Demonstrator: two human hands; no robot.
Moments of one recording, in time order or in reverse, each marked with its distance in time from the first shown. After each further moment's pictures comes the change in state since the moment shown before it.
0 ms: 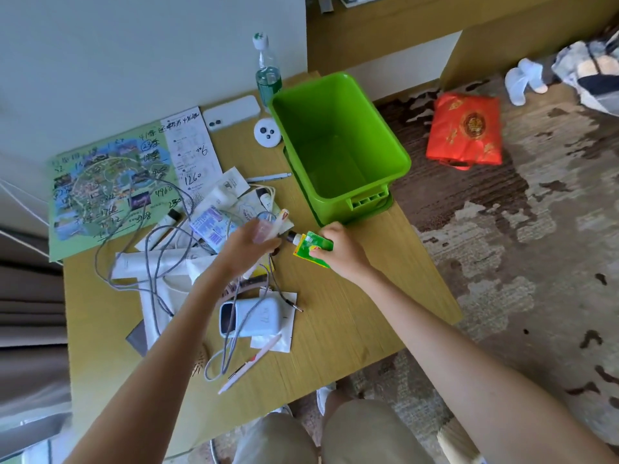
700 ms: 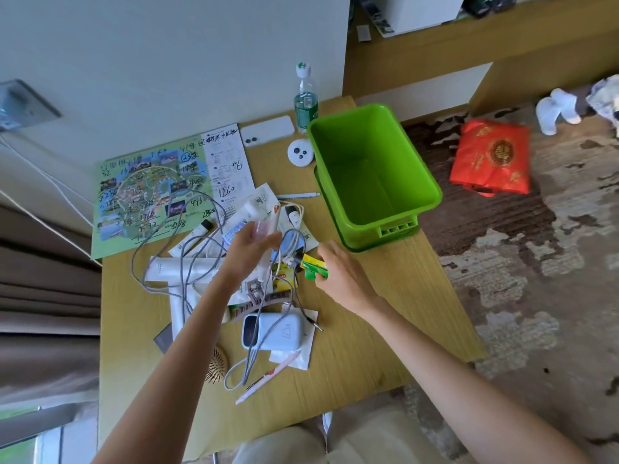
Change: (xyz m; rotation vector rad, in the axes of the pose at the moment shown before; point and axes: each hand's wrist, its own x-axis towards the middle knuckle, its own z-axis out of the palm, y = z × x) left_hand -0.013 0.014 -0.047 -0.404 0.149 -0.133; right_hand -0.008 -0.050 0.014 -0.282 0.082 -0.353
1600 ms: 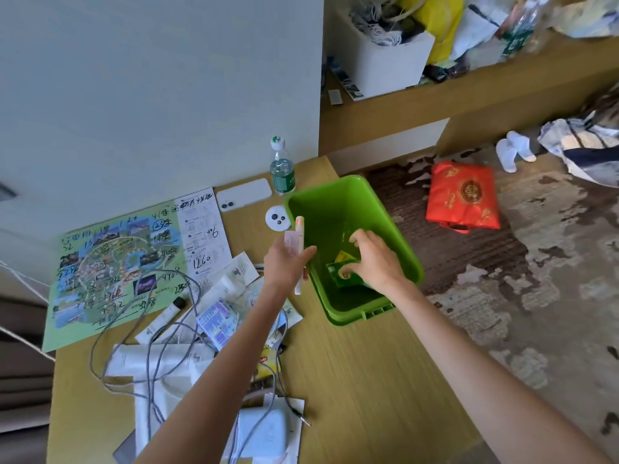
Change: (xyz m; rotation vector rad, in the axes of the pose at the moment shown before) left_hand 0.100 0.097 0.075 -0.016 0.054 -0.038; right_hand 0.121 0.087 -0.112 -0.108 -0.045 0.344
